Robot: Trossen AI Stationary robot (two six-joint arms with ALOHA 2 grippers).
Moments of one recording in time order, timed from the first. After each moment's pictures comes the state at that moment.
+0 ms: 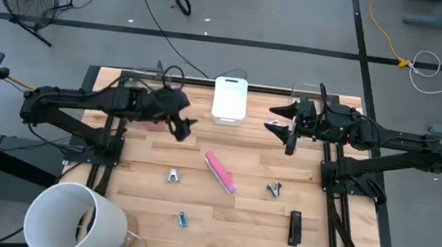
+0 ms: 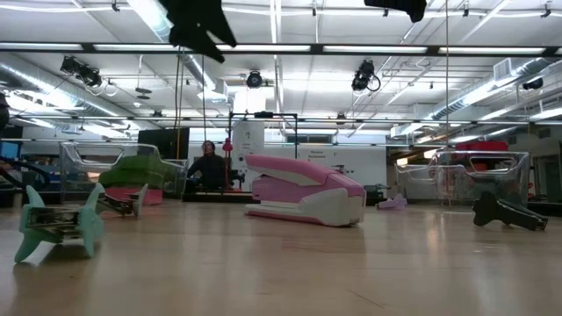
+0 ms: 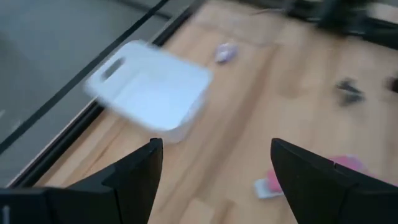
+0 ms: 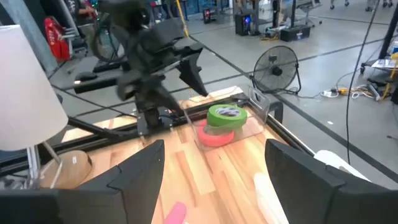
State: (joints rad) left arm 0.07 1.21 1.17 -0.65 -0.36 -0.27; right arm -0.04 0.93 0.99 -0.25 0.19 0.17
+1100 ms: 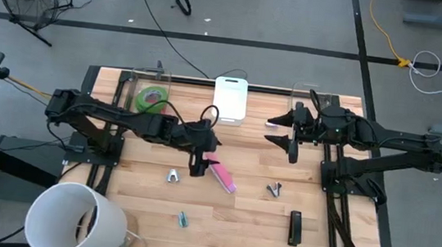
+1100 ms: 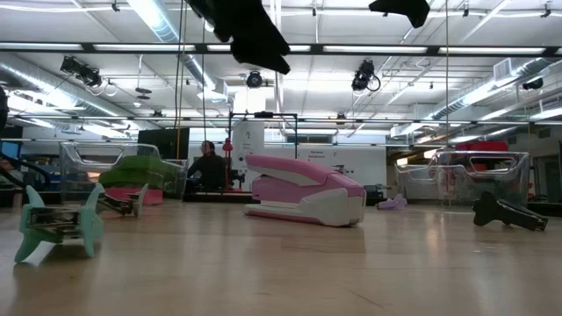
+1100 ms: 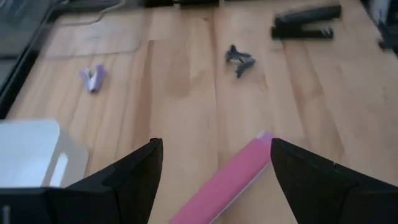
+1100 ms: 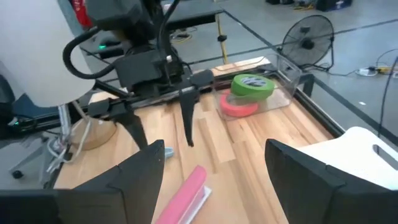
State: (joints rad) left arm -0.08 1.51 1.17 -0.31 -0.12 0.02; right arm -0.03 0.93 0.99 -0.36 0.06 0.18
